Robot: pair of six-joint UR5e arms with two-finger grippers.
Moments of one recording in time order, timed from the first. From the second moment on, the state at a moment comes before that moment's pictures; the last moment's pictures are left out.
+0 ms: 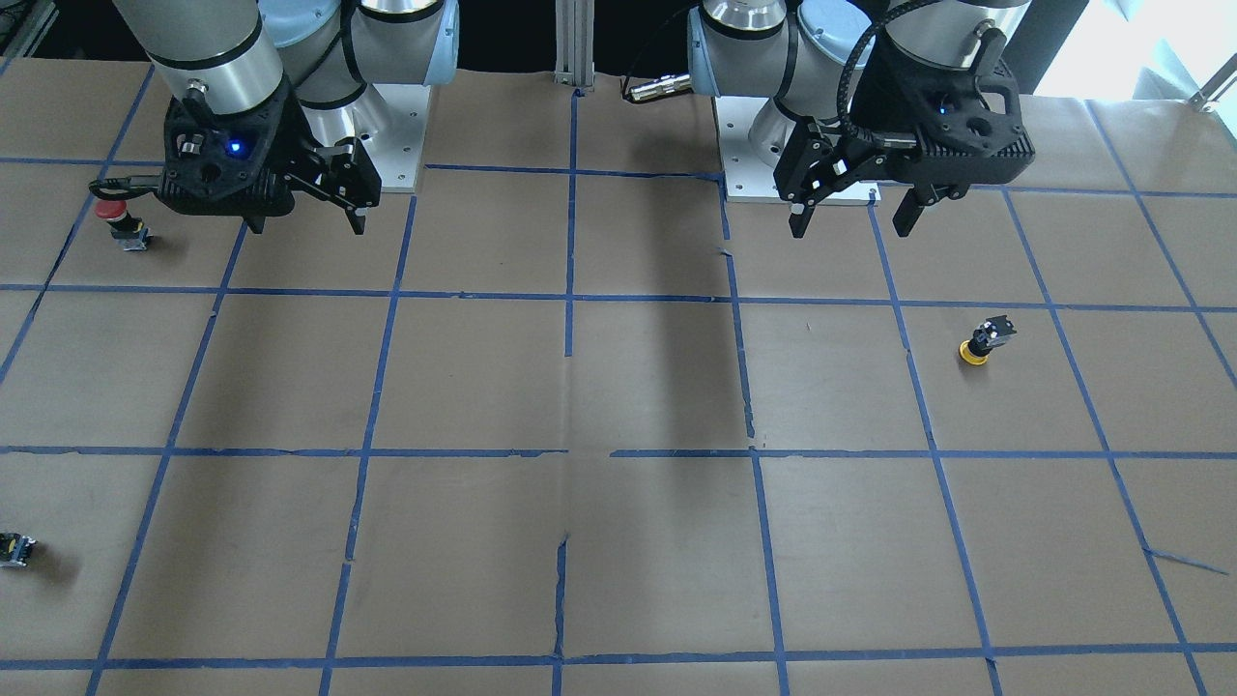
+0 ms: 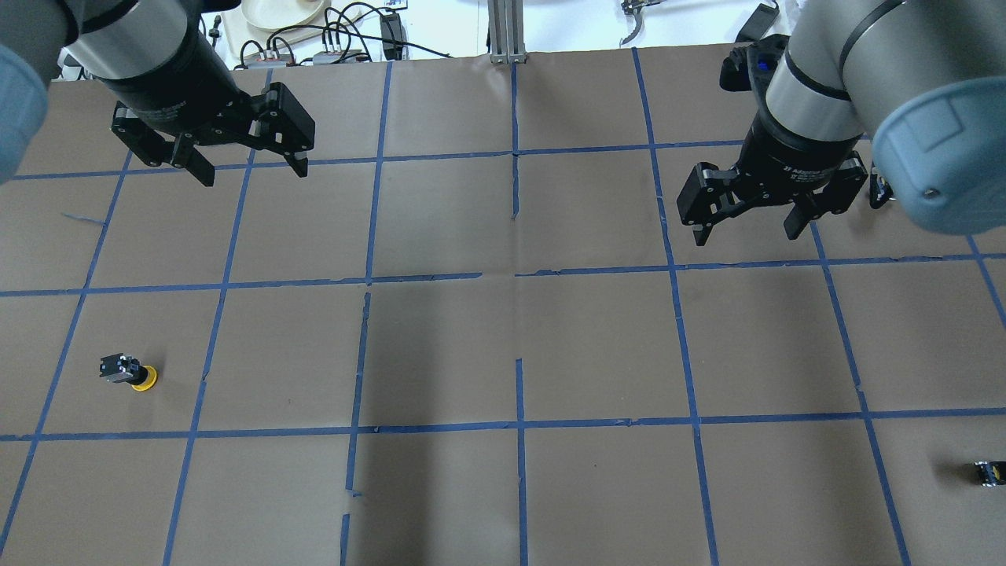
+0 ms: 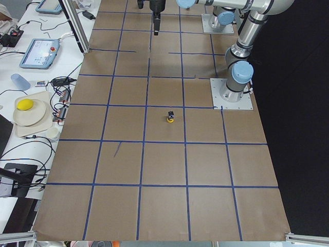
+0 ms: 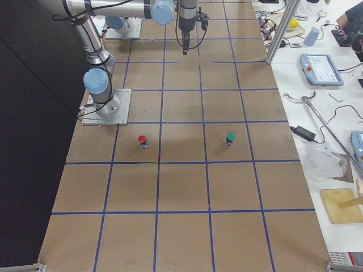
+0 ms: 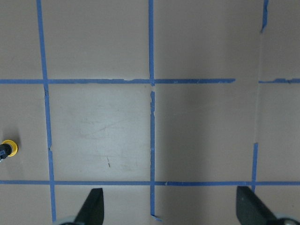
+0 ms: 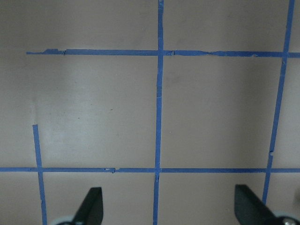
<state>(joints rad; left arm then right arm) -1.57 -1.53 -1.53 -1.57 1.56 -0.05 1.58 -1.64 1.70 -1.58 -1.58 -0.01</state>
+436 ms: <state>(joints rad) -1.53 -1.53 -1.56 -1.58 1.55 0.13 1.58 -1.64 1.70 -1.58 -1.58 -0.01</state>
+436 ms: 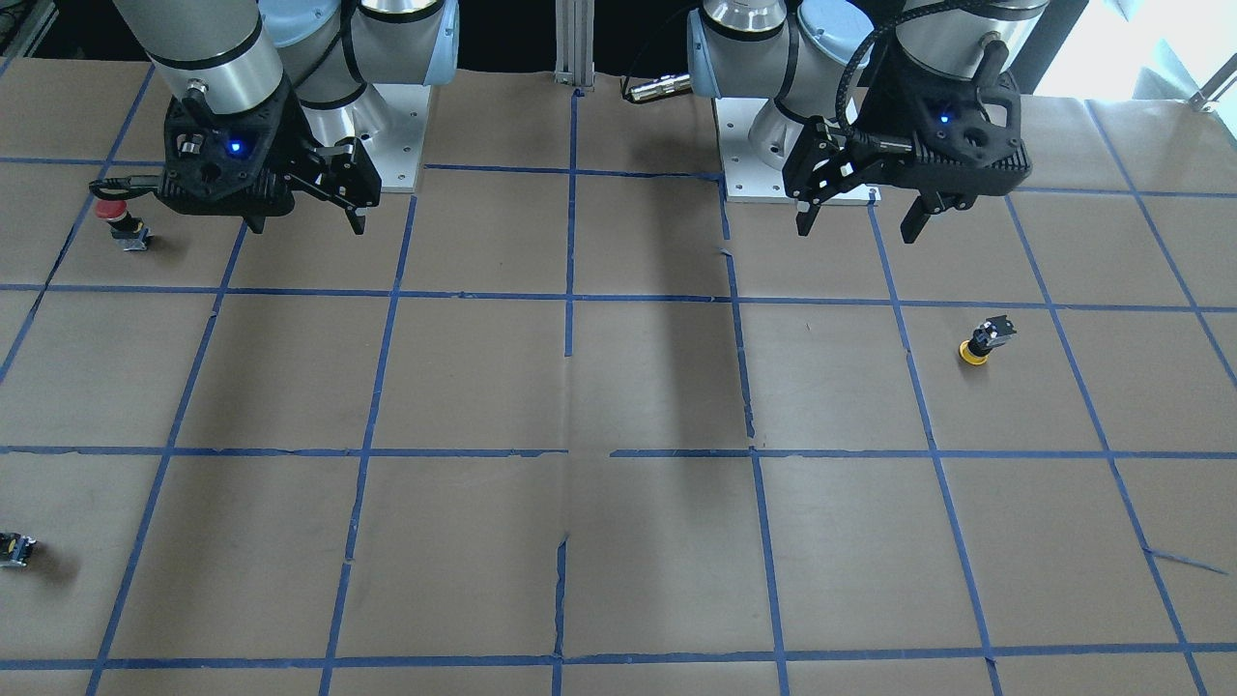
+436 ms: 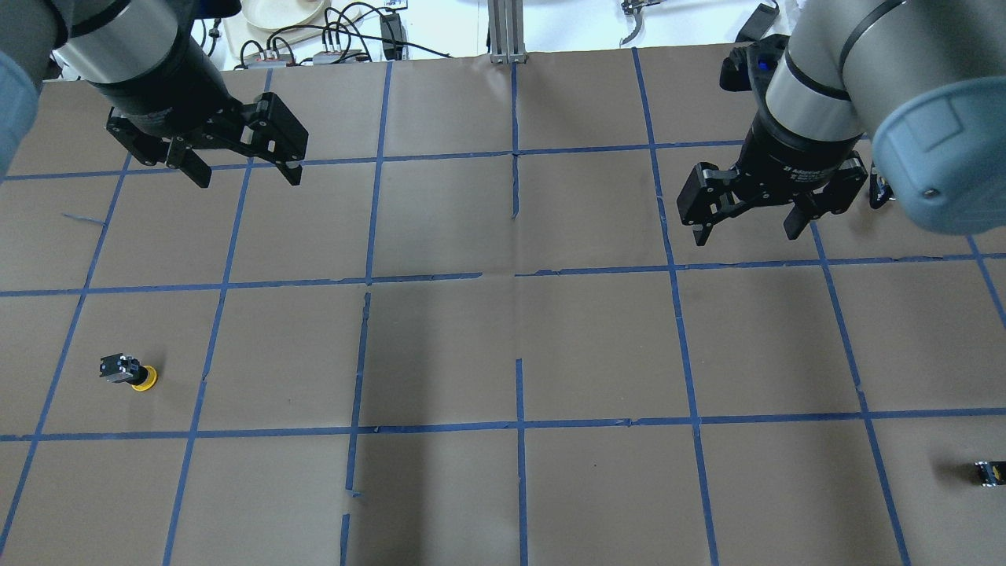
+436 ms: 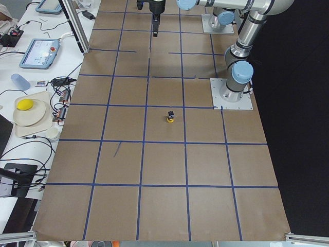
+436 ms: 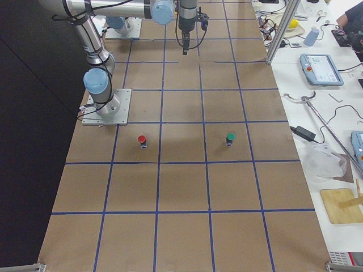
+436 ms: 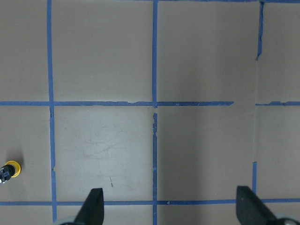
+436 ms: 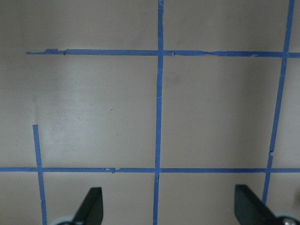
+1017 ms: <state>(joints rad) -1.22 -1.54 -1.71 -1.56 1.59 0.52 1.58 -1.64 1.70 -1.58 -1.58 -0.01</state>
